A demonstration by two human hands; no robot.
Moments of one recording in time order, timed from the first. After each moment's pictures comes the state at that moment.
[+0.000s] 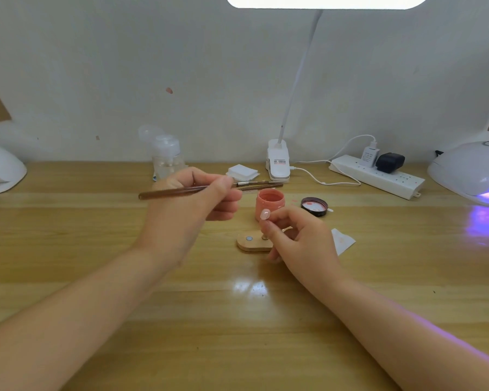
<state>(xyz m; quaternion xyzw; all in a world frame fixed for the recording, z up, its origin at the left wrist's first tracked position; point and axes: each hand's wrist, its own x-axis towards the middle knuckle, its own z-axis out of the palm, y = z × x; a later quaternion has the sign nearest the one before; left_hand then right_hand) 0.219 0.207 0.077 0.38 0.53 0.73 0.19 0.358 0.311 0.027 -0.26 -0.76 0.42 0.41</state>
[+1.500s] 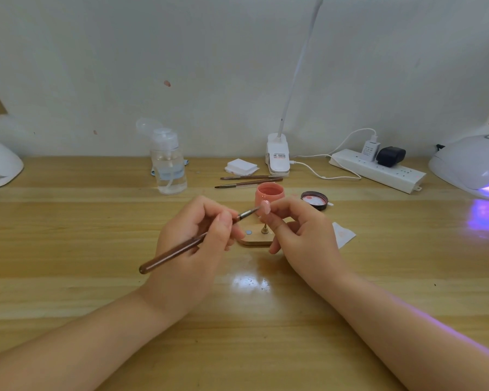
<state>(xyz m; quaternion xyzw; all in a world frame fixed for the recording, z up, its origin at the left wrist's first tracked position) 0.242 0.182 0.035 0.53 0.54 0.65 0.05 0.359 0.312 0.023 -0.22 -0.77 0.44 0.42</state>
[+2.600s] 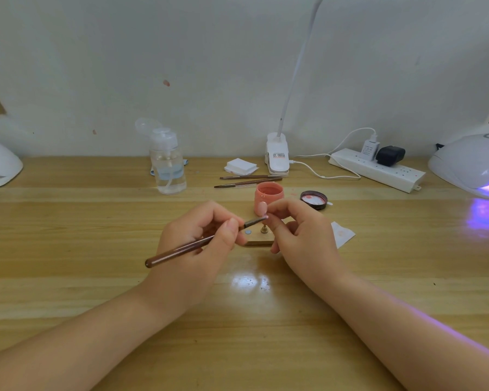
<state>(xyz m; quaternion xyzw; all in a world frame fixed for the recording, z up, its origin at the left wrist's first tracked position) 0.241 0.181 0.036 0.54 0.57 0.61 0.05 0.359 0.310 0.025 -0.23 -0.78 0.41 0.42</state>
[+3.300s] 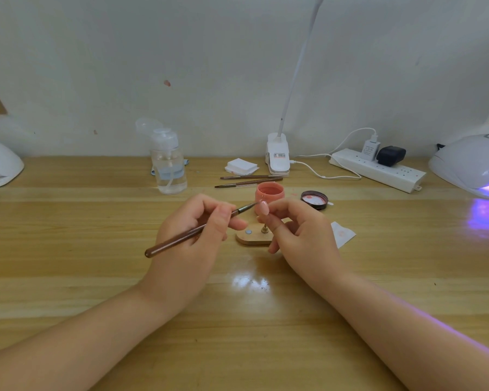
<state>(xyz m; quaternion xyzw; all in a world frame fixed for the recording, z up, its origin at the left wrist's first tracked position) 0.237 0.185 0.036 0.50 0.59 0.63 0.06 0.360 0.310 0.025 -0.22 -0.77 0.43 0.41</state>
